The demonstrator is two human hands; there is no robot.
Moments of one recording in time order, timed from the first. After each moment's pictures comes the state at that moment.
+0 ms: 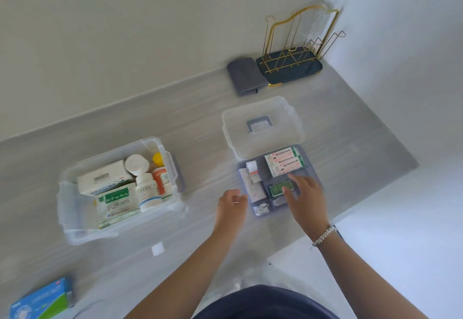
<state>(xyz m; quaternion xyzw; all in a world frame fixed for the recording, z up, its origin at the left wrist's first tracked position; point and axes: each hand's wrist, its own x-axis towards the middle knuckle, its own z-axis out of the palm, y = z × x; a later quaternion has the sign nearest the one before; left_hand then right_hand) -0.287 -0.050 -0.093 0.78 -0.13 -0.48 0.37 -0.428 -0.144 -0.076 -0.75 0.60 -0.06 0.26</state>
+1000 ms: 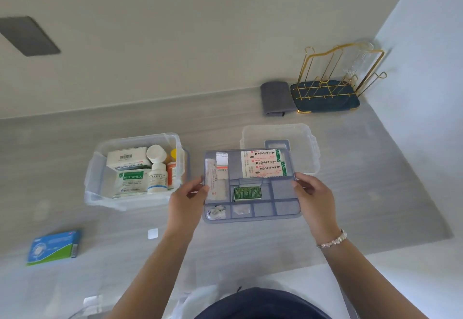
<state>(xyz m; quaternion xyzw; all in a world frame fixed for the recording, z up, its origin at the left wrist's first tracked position) -0.256 -0.020 -0.030 0.80 -0.02 -0.27 0.53 -0.419 -0.204 -0.035 -0.70 0.50 -0.19 0.47</state>
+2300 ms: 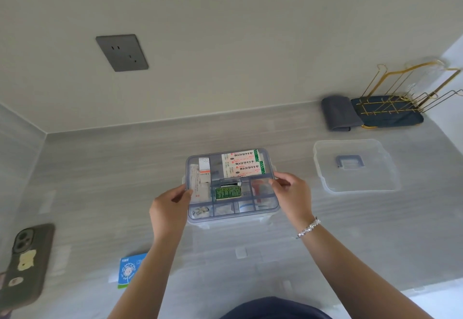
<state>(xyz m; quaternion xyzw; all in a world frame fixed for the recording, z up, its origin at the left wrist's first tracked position) -0.060 0.148 -0.036 0.88 -0.03 -0.15 0.45 -0.200 -0.051 -0.043 -0.75 0.46 -0.19 0.44</state>
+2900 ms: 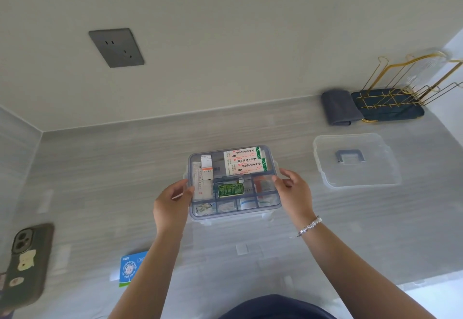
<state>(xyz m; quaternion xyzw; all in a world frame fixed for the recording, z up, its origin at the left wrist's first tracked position) -0.057 0.144 -0.049 0.81 0.04 -0.21 0.54 -0.204 -0.054 -0.060 -0.71 0.51 -0.15 0.46</state>
